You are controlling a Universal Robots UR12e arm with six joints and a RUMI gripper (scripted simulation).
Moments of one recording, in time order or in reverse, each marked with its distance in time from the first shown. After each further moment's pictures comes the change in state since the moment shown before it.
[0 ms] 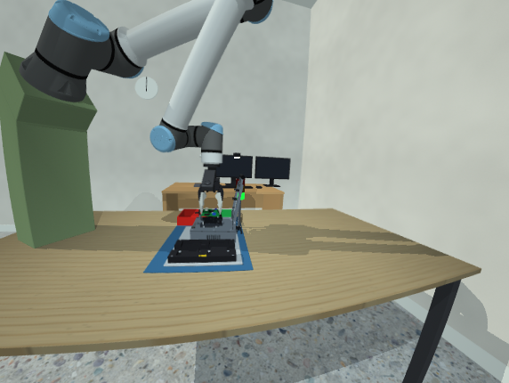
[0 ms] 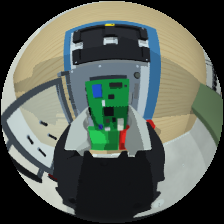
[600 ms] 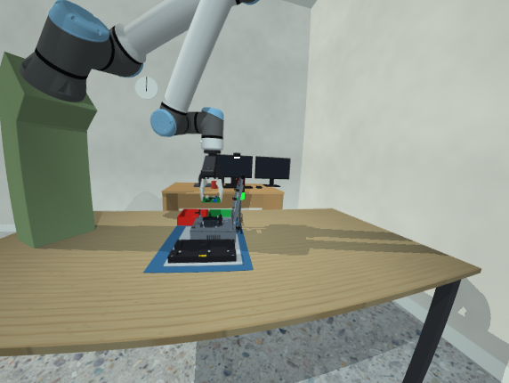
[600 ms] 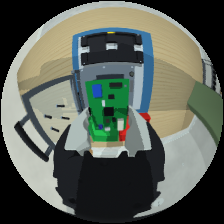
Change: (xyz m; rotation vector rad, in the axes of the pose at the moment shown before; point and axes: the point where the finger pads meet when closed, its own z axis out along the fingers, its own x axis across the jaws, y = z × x) arm -0.003 0.000 -0.058 0.000 -0.006 0.000
